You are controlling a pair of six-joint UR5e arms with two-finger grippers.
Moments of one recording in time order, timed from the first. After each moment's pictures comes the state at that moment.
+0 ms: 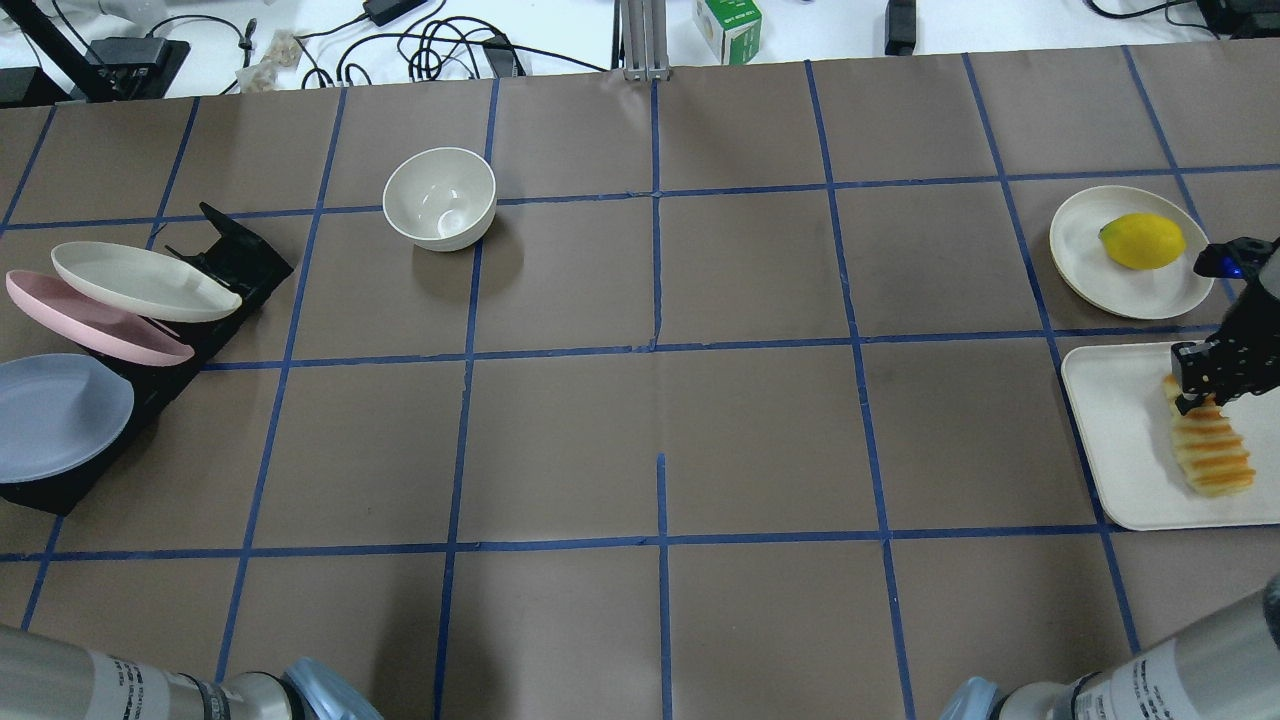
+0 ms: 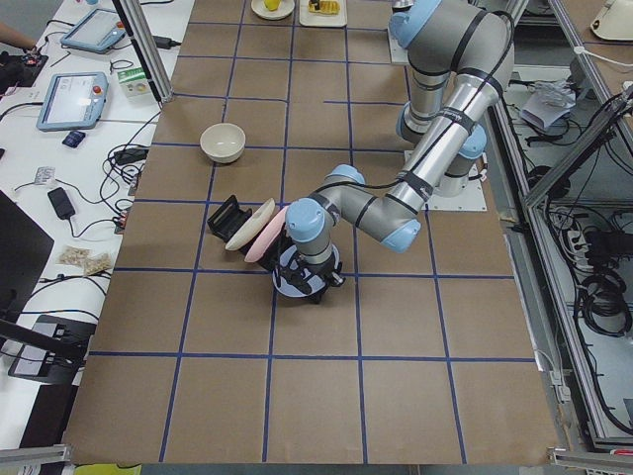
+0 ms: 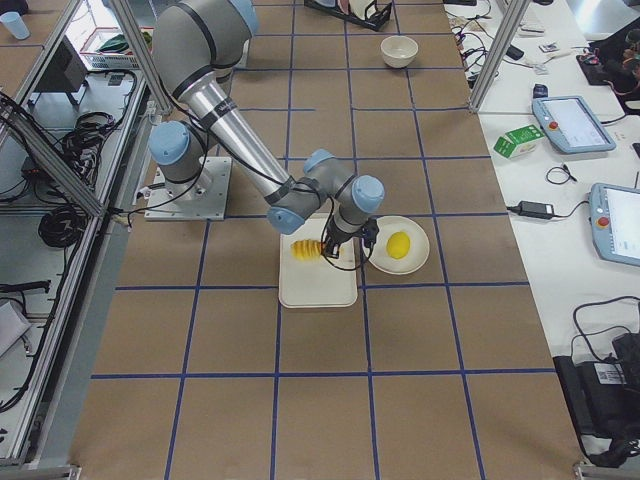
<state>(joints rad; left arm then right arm) -0.64 -1.94 -1.70 -1.14 1.74 0.07 0.90 -1.17 1.85 -2.00 -1.73 -0.57</state>
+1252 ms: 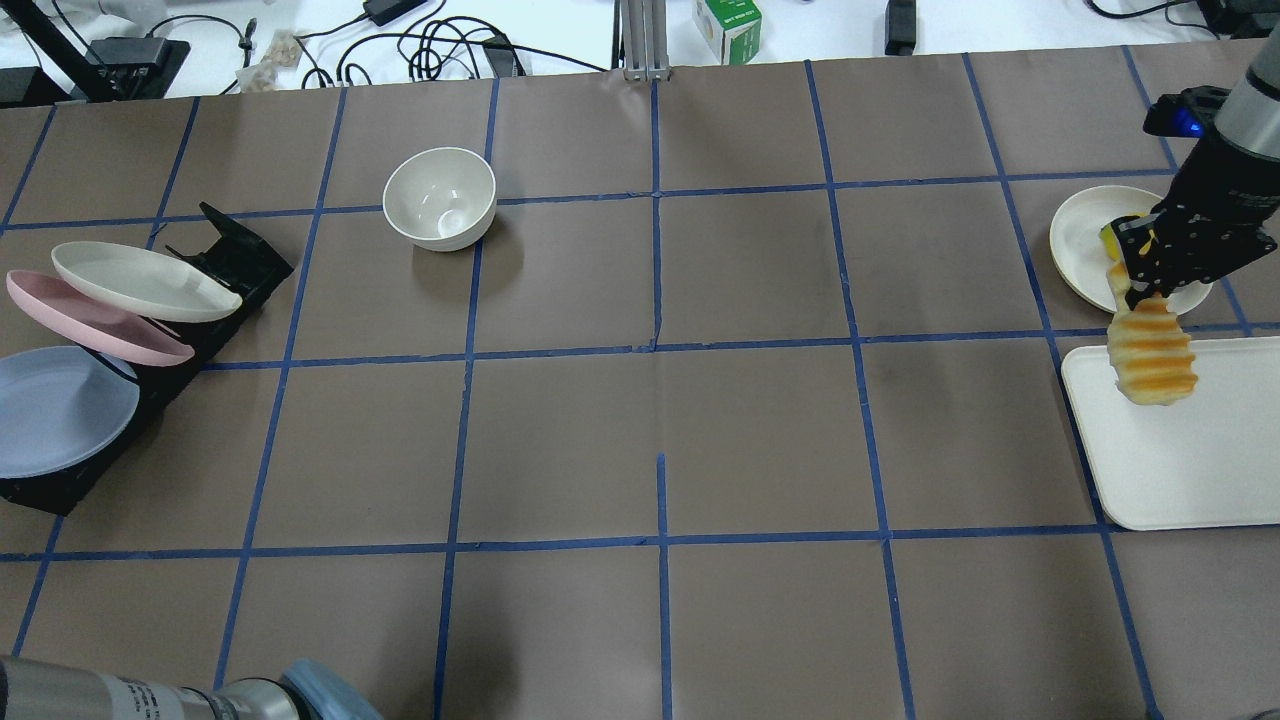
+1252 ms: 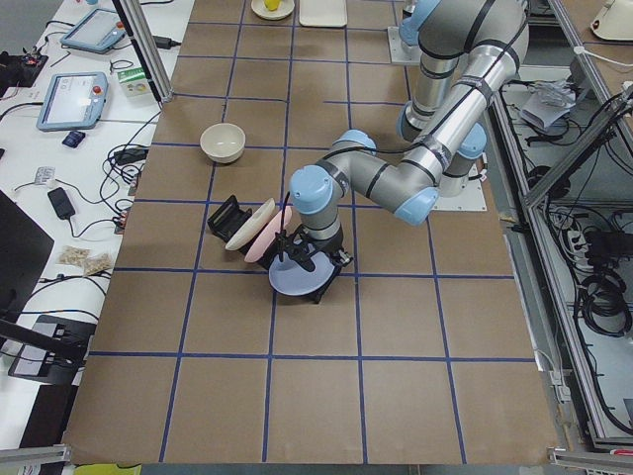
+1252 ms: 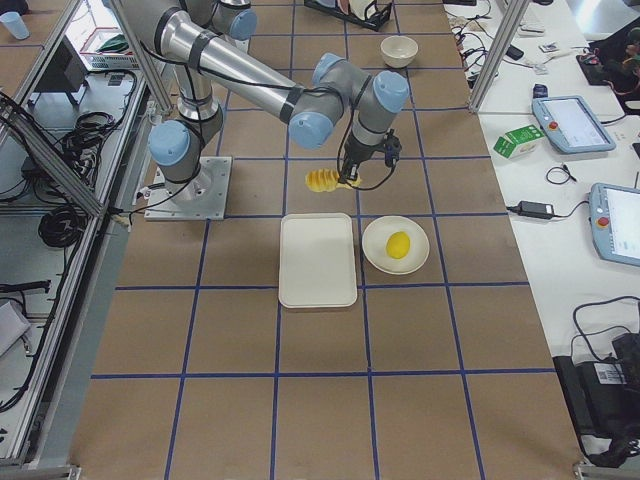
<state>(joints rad) -0.64 -1.83 -1.63 -1.37 1.75 0.15 1.17 -1.37 1.64 -1.60 -1.63 -0.27</state>
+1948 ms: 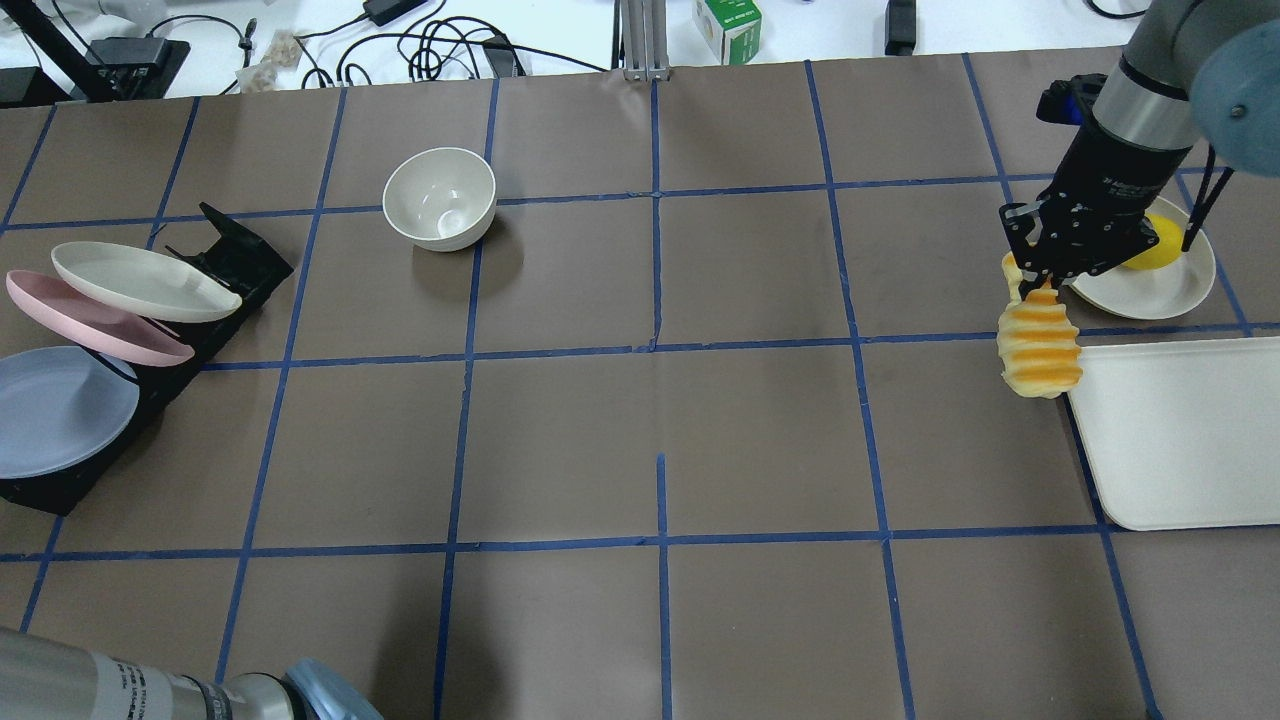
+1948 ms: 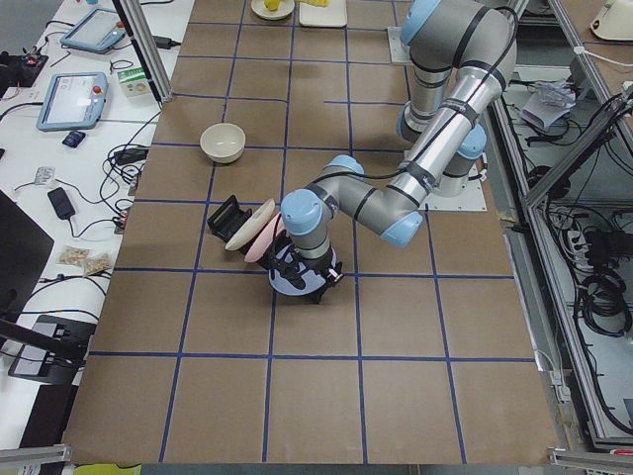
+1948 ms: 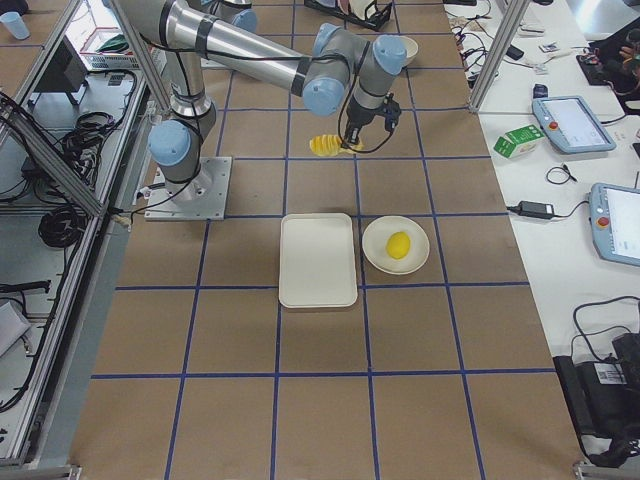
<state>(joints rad) -0.64 -1.94 -1.64 -1.22 1.75 0.14 1.32 -1.40 1.64 -1.57 -1.56 -0.11</state>
